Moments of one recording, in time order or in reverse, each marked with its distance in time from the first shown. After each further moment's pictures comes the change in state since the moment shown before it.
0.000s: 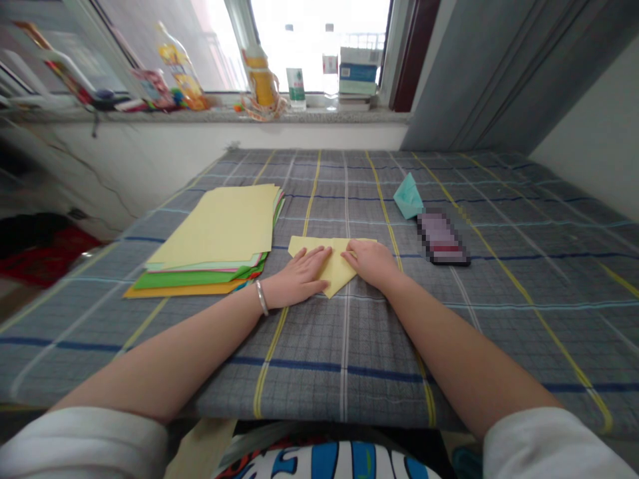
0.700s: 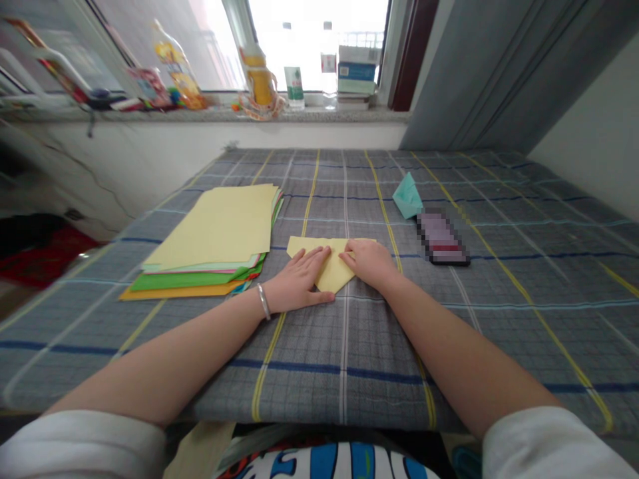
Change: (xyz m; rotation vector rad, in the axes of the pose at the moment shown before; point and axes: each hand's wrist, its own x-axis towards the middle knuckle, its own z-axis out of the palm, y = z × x) left_hand -0.001 0.003 0.008 0.060 0.082 -0.002; right_hand 0.001 -0.004 -0.001 0.033 -0.001 0.019
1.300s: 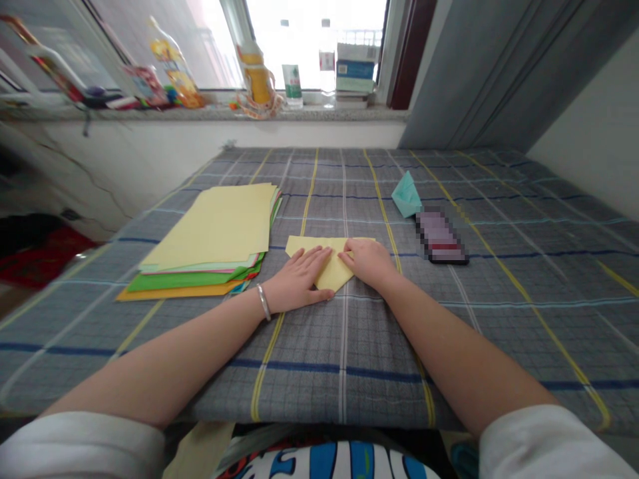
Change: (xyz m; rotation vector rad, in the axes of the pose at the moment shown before) left_hand 0.000 0.001 0.000 0.031 0.026 0.009; right_hand 0.001 -0.001 0.001 -0.013 0.006 -0.014
